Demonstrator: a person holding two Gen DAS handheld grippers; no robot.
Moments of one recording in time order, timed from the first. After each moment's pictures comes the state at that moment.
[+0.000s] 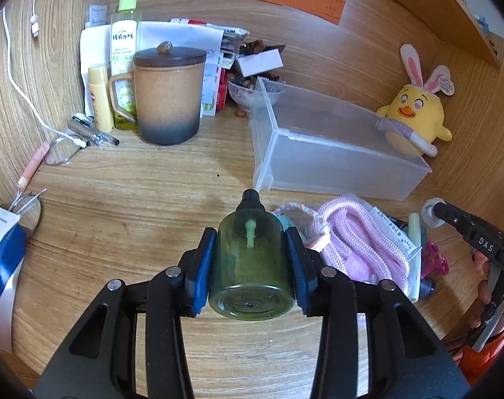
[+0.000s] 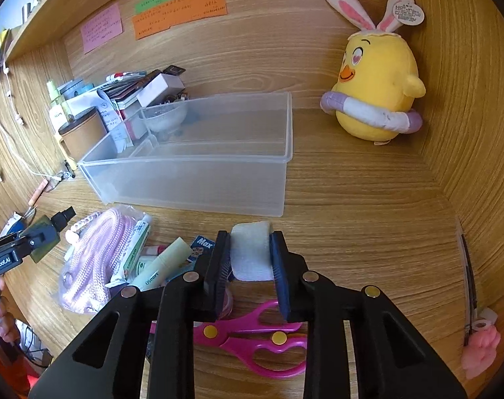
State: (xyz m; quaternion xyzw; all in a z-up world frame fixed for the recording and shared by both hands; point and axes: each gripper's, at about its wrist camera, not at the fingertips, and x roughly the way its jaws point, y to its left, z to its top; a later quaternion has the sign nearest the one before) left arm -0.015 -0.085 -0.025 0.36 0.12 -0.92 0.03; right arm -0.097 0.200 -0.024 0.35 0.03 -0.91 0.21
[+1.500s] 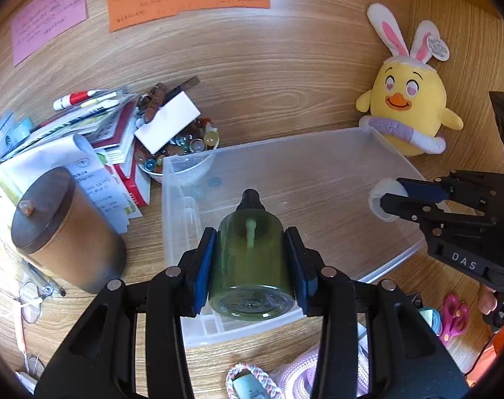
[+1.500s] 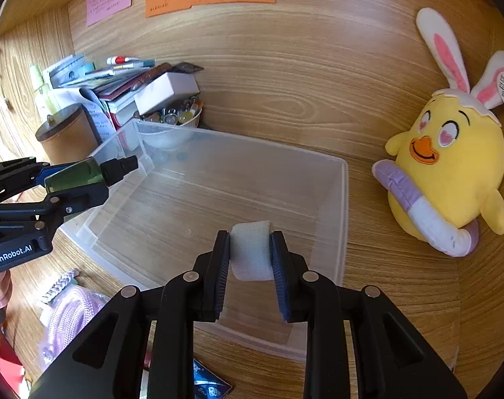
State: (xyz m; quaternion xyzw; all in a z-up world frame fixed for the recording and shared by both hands) left arm -0.171 -0.028 0.006 0.39 -0.03 -0.92 -0.04; right arm -0.209 0.124 -0.013 0.38 0.12 -0.88 0.26
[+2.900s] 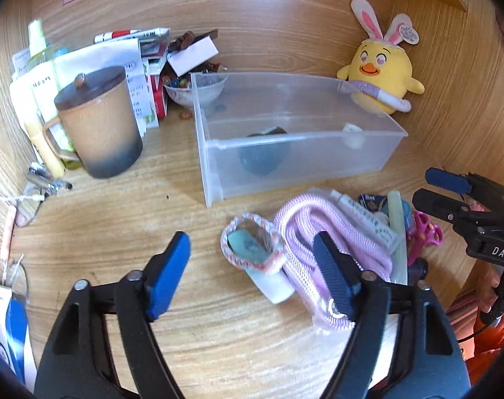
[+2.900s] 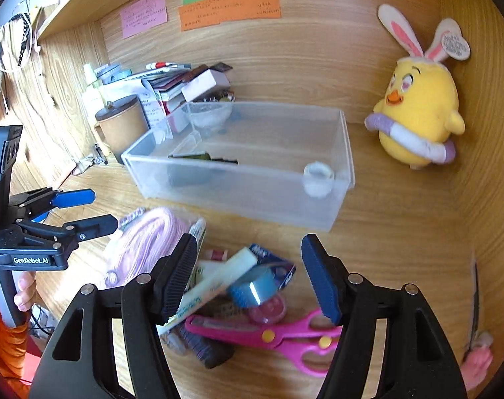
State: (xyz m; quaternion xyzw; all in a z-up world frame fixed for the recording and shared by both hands) left arm -0.048 -0.053 -0.022 0.41 0.02 -0.91 -0.06; right arm -0.078 0.162 -0.016 0.37 0.05 -0.89 0.26
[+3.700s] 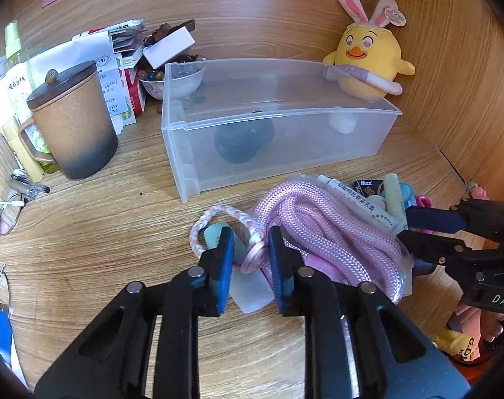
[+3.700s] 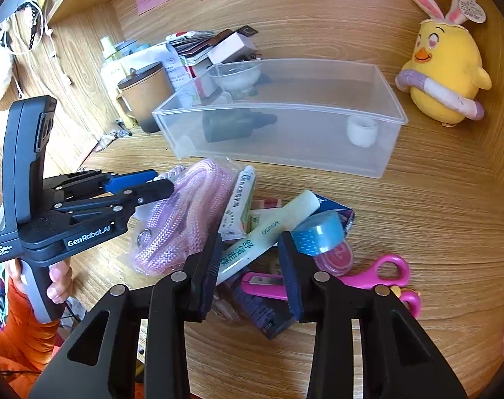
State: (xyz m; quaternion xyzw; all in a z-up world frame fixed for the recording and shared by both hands) left arm -0.055 -0.039 -0.041 0.41 0.00 -0.91 -0.09; right arm -0.057 0.137 -0.042 0.42 0.04 -0.85 0.31
